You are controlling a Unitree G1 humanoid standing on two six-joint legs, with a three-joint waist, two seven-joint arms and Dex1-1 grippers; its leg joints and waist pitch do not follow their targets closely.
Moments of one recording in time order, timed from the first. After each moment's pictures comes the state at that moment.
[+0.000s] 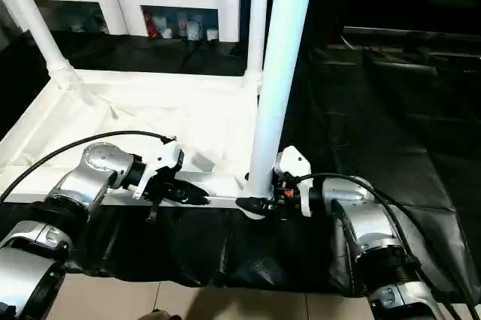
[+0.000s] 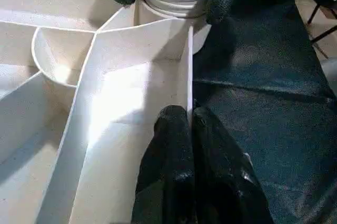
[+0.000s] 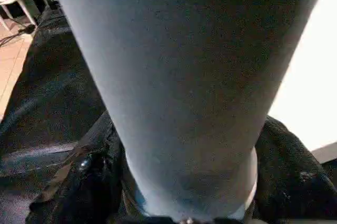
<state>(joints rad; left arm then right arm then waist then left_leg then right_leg) -0.71 0.30 -0.23 0.88 0.06 -0.09 -1.44 -0.38 -0.38 0.16 0.43 0.16 0.13 1.18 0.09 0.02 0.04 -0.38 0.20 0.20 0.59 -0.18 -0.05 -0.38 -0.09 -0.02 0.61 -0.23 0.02</state>
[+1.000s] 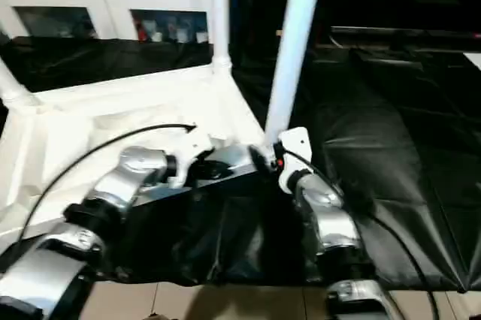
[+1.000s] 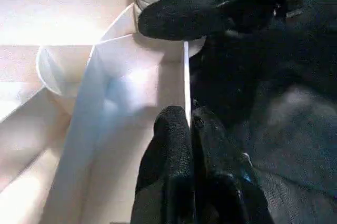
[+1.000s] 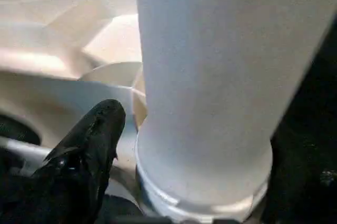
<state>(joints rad) -0.72 0.19 -0.22 0.85 0.11 -0.01 -1.12 -0.41 -0.20 0.04 0.53 0.07 0.06 0.64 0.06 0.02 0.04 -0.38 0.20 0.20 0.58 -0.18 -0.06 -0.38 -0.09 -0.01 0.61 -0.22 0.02</state>
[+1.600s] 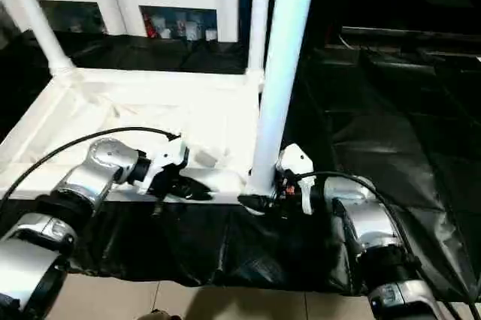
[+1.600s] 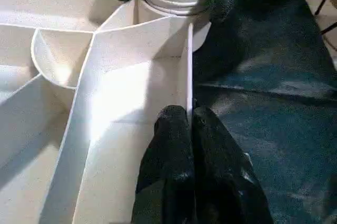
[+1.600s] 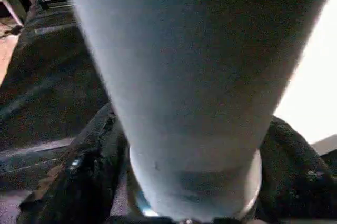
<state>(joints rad) -0.76 0.29 -0.25 0.94 0.08 -0.13 -1.43 -0.40 -0.39 0.15 0.45 0.16 0.12 1.18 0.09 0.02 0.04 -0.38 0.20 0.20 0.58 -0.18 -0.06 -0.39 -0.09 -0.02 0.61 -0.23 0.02</state>
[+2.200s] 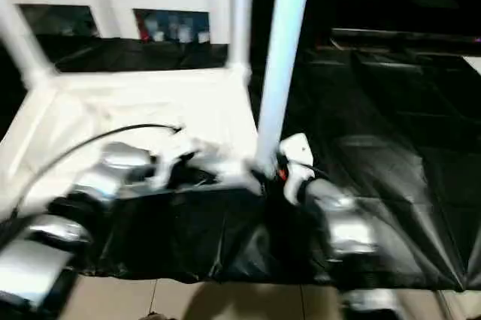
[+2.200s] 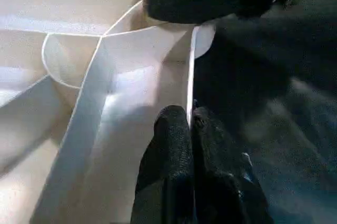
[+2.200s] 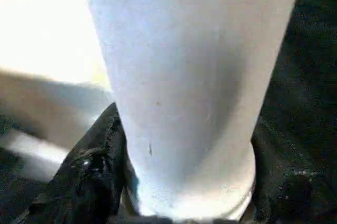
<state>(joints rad) -0.75 0.15 -0.19 0.90 0.11 0.04 -1.03 -0.38 -0.11 -0.03 0.49 0.08 0.11 0.44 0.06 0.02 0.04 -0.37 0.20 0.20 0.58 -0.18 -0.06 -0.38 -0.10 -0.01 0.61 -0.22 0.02</state>
